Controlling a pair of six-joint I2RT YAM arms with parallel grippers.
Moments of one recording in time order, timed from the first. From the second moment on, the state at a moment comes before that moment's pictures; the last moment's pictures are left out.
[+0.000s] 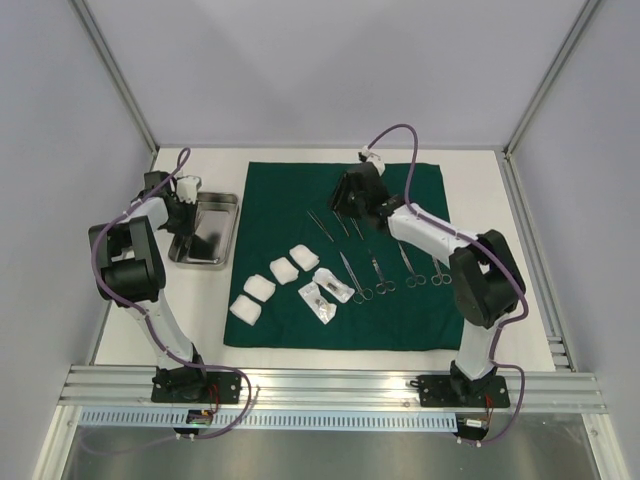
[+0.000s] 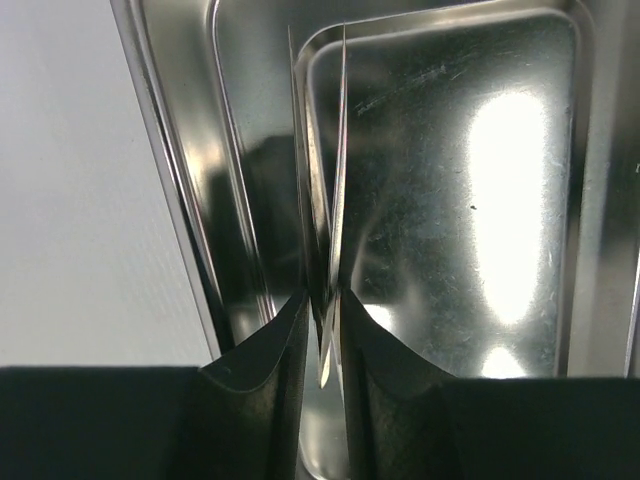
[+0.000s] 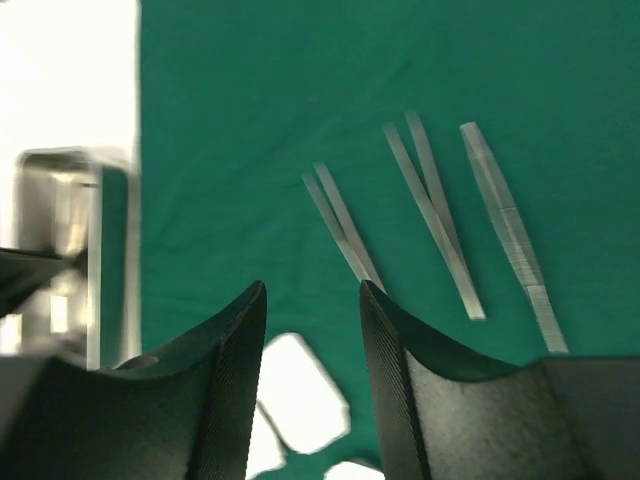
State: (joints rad) left arm 0.24 1.92 1.26 -0.40 0.20 0.40; right arm 0.58 1.85 1.34 -0.06 0.12 0.77
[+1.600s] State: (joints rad) left arm 0.24 1.76 1.26 -0.63 0.34 0.40; right arm 0.47 2.27 1.82 -0.59 0.16 0.33
